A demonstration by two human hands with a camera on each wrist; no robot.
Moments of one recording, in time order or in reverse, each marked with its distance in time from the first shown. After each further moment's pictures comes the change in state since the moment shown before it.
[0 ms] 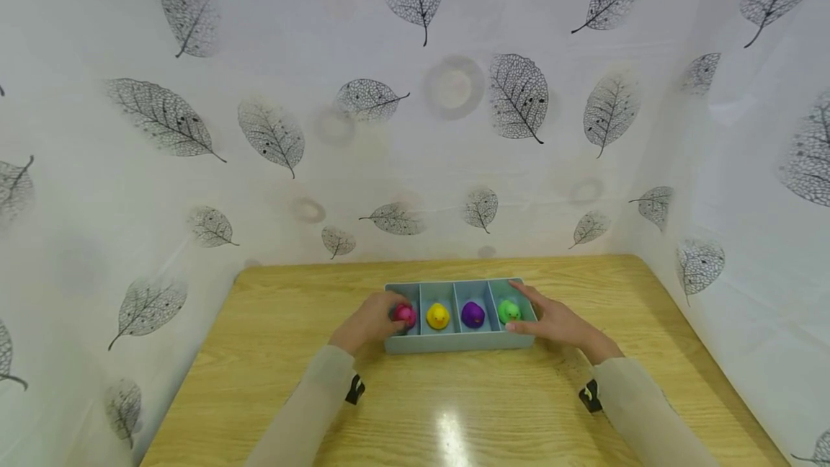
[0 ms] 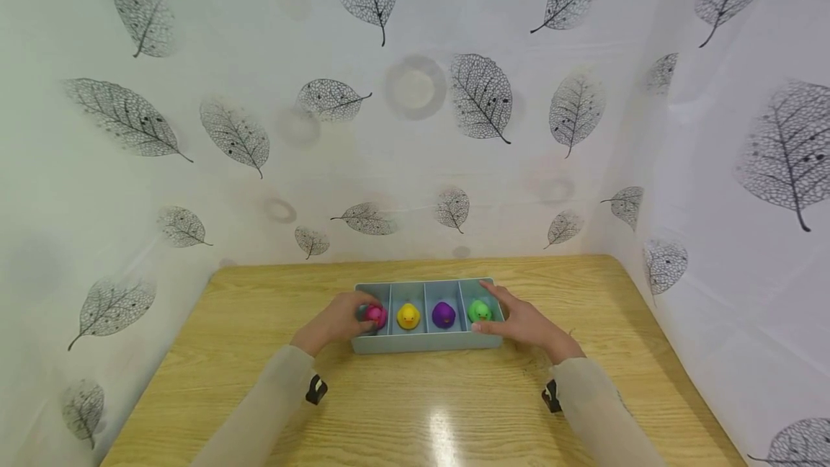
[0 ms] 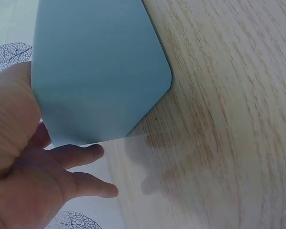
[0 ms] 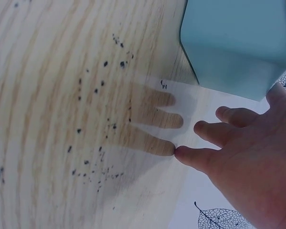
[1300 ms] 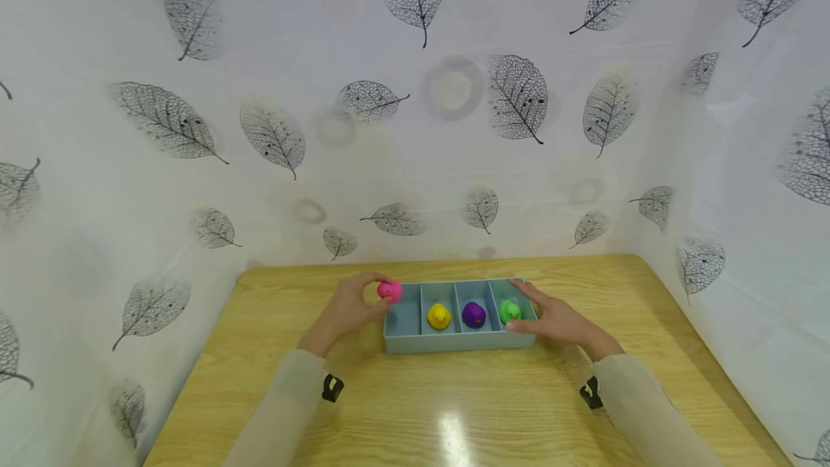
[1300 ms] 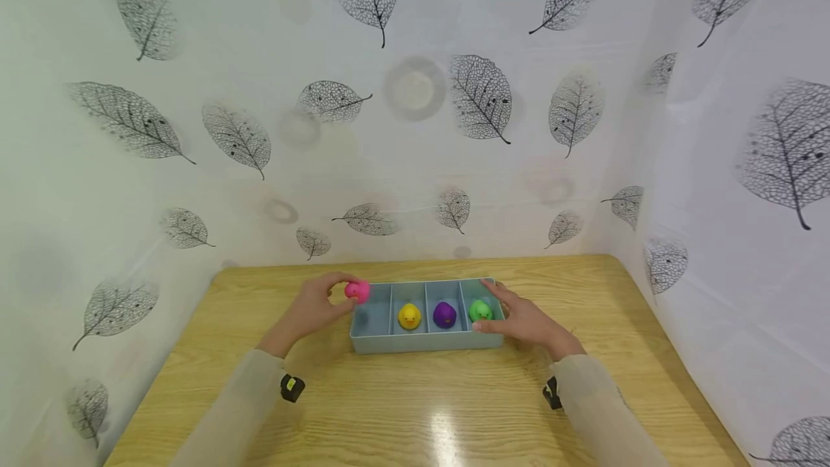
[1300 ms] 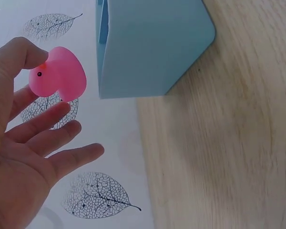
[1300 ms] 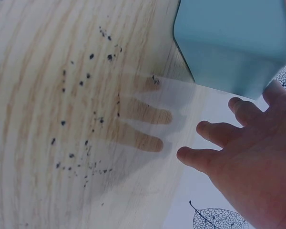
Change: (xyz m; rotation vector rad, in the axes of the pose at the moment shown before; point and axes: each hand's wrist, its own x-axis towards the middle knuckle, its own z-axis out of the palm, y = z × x) left_hand -0.027 -0.005 -0.042 -0.132 0.286 0.037; right_hand 0.003 0.002 -0.003 -0.015 -0.023 -0.007
